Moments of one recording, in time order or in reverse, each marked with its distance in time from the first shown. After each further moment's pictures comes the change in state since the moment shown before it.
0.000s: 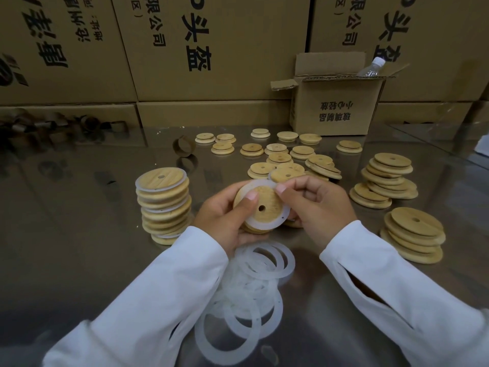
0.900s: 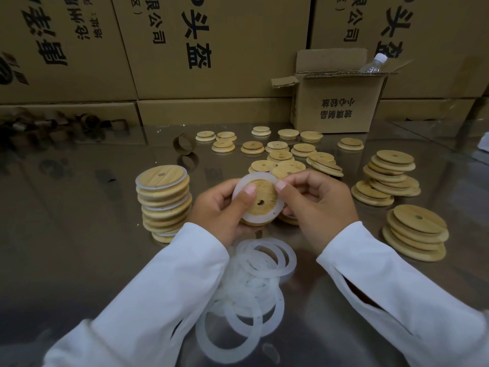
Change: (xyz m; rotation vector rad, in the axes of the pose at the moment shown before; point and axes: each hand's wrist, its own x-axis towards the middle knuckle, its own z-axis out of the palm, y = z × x) left_hand 0.000 -0.002 -0.003 0.113 0.091 0.142; right_hand -0.006 -0.001 0.004 -0.041 0.051 -0.120
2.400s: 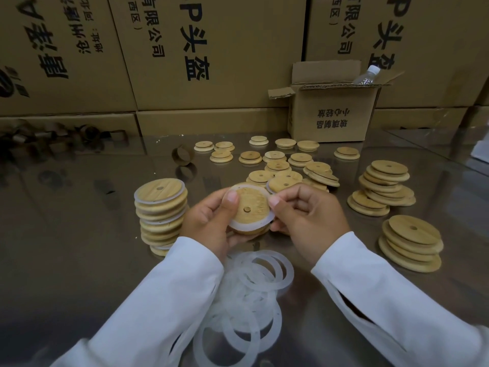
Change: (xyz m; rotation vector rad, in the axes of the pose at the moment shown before) left_hand 0.003 0.002 0.000 -0.167 0.118 -0.069; right_hand 0.000 -0.007 0.004 0.019 -0.051 0.101
